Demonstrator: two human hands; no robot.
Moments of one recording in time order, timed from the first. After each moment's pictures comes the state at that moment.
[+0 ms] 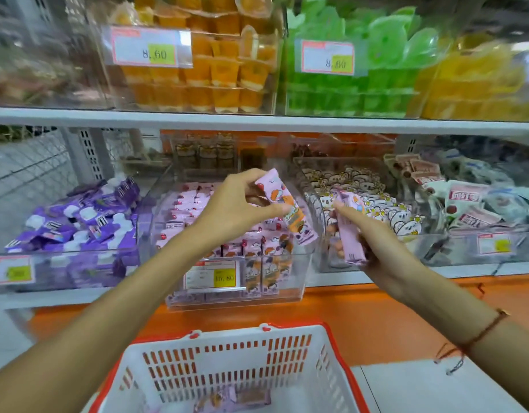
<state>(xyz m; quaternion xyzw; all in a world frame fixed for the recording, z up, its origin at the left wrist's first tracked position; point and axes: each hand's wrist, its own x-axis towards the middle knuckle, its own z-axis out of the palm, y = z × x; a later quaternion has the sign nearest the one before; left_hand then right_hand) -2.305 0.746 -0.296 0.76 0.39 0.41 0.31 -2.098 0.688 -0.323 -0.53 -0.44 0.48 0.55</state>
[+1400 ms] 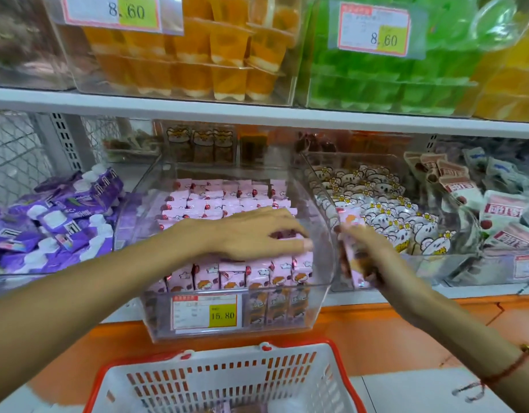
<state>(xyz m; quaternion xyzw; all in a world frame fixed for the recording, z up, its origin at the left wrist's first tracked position) -2.296 0.828 -0.319 0.92 0.31 0.09 0.24 -2.095 0.751 -0.342 -0.62 -0.45 0.43 0.48</state>
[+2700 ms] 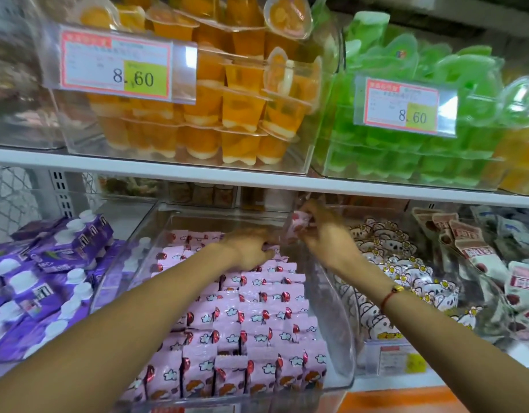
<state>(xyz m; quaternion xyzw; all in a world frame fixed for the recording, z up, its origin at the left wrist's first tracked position) -2.283 0.952 -0.344 0.87 0.46 0.11 0.13 -2.115 0.900 -0.311 -0.59 -0.73 -0.03 0.35</state>
